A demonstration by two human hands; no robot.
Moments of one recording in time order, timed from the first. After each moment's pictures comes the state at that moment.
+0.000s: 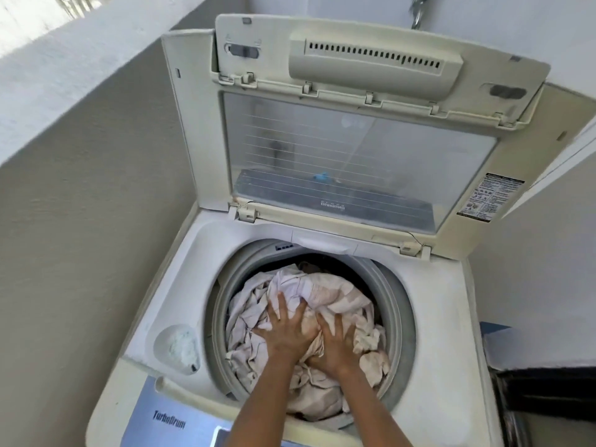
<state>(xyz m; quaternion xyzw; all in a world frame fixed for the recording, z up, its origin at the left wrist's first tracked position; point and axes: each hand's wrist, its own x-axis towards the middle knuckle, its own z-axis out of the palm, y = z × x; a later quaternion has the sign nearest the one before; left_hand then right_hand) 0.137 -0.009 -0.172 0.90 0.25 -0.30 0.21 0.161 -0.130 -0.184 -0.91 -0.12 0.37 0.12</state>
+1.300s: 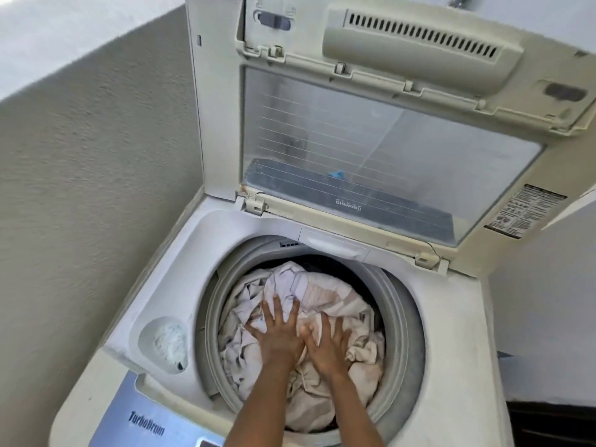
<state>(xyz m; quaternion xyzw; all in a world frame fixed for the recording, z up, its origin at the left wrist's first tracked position) 0.141 -0.004 -0.207 0.90 0.27 -0.28 0.21 0.168 -0.110 -0.202 -0.89 -0.03 0.35 0.27</state>
